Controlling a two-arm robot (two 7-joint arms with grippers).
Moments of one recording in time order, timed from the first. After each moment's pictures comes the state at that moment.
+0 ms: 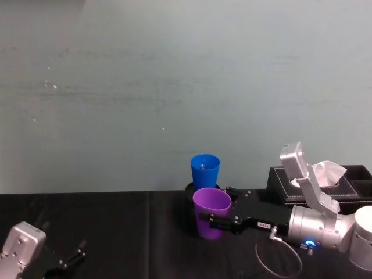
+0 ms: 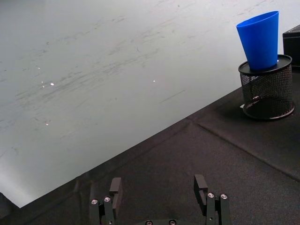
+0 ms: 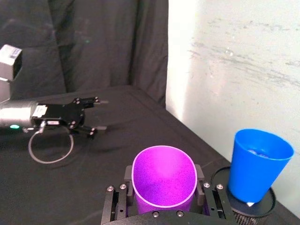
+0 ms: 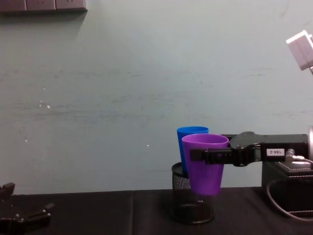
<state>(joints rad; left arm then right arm) -0.20 0.60 0.45 -1.41 -0.25 -0.12 0.03 0.71 0.44 -0.61 -1.04 0.54 -0.06 0.86</state>
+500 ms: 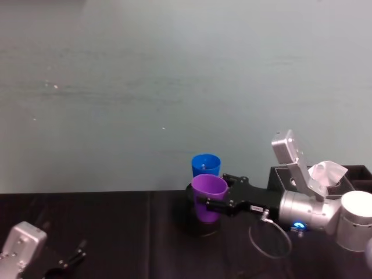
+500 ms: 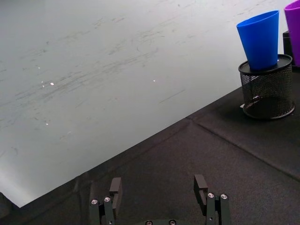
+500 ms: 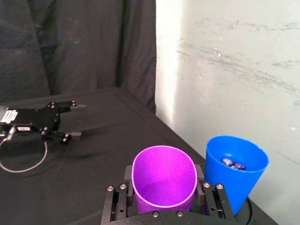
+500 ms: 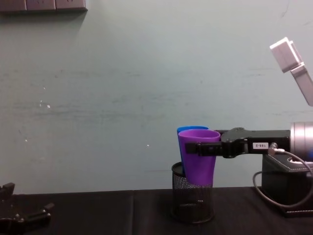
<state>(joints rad) -0.20 0.60 0.45 -1.41 -0.25 -0.12 0.03 0.87 0.30 -0.60 -0.70 0.50 -0.16 0.94</state>
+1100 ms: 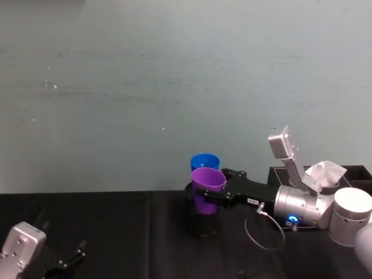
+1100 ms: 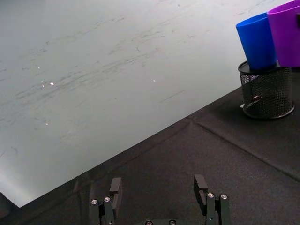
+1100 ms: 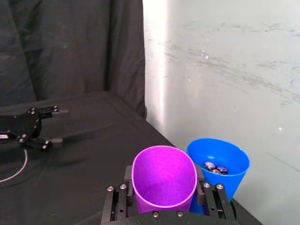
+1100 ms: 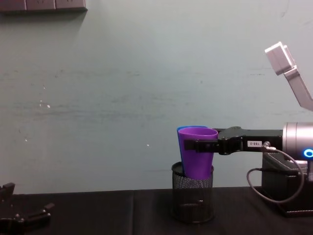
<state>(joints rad) -0.20 0.60 0.45 -1.41 -0.25 -0.12 0.03 0.97 0.20 -0.57 -0.46 0.47 -0.25 0.97</state>
